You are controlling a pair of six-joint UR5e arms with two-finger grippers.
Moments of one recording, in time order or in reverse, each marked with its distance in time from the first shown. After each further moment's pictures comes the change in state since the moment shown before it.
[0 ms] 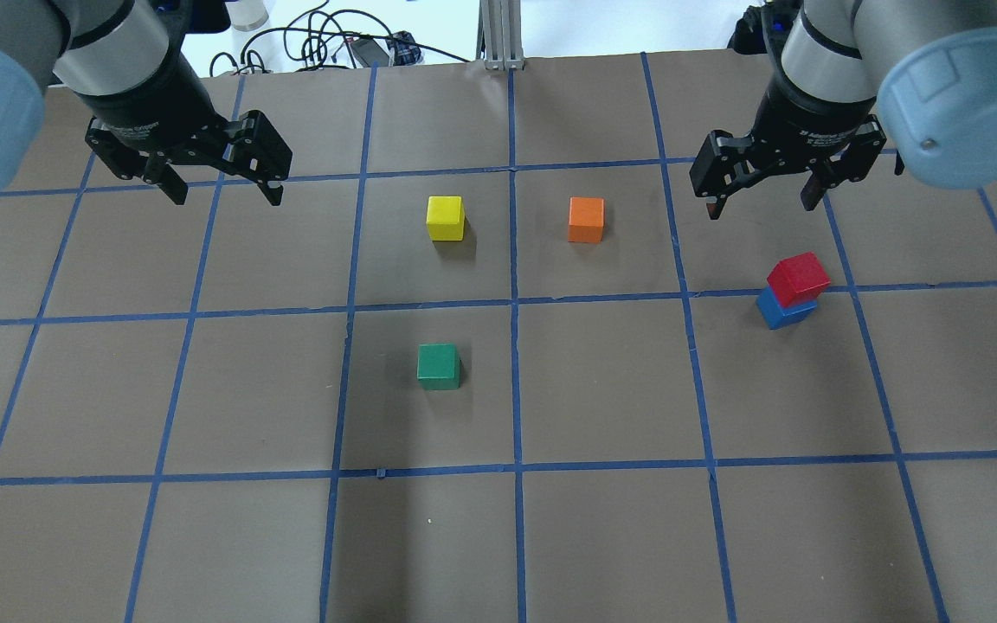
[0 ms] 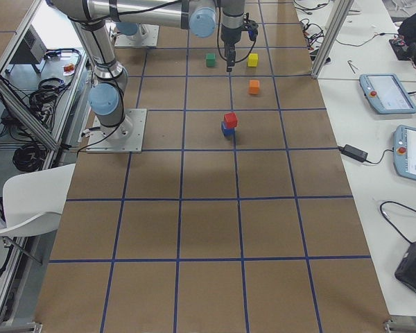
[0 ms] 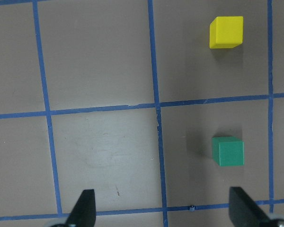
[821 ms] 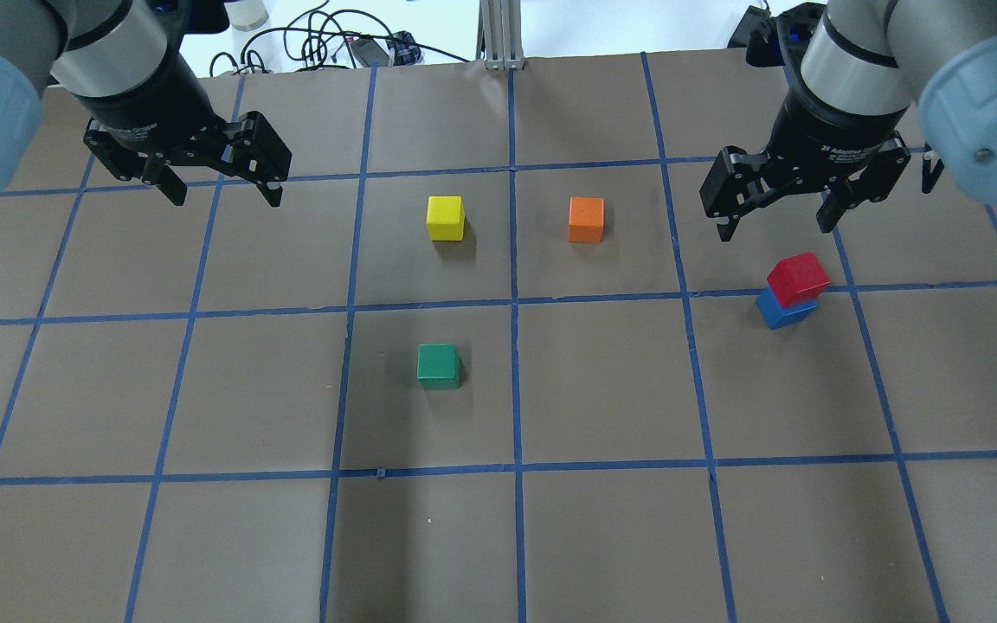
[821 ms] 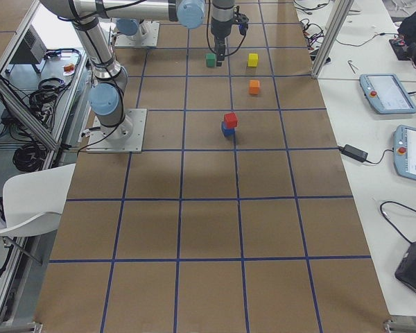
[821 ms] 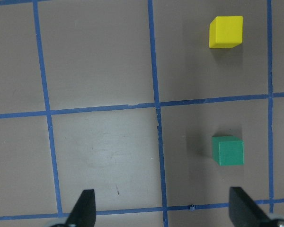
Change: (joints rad) left arm 0.000 0.005 -0.004 0.000 -0.001 0.001; right arm -0.003 -0.051 0.006 0.096 0.002 0.000
